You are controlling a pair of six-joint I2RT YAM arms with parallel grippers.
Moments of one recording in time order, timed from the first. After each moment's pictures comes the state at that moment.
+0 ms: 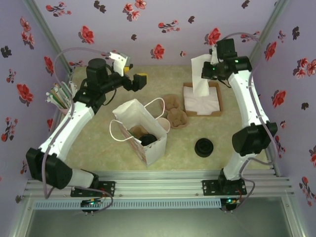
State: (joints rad) left arm -0.42 1.37 1.37 -0.18 0.45 -0.04; right arm 0.18 1.75 2.00 -1.11 -0.16 0.24
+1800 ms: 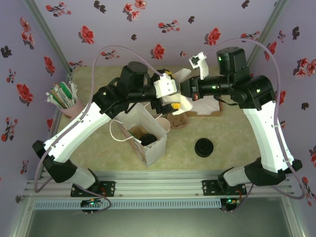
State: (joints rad) left arm -0.89 1.51 1.78 -0.66 0.30 0.56; right arm 0.52 1.41 2.06 -1.23 -0.64 0.28
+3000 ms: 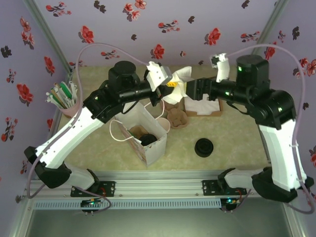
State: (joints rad) left arm -0.89 1.41 1.71 -0.44 0.29 0.21; right arm 0.52 1.23 2.01 -1.19 -0.29 0.33
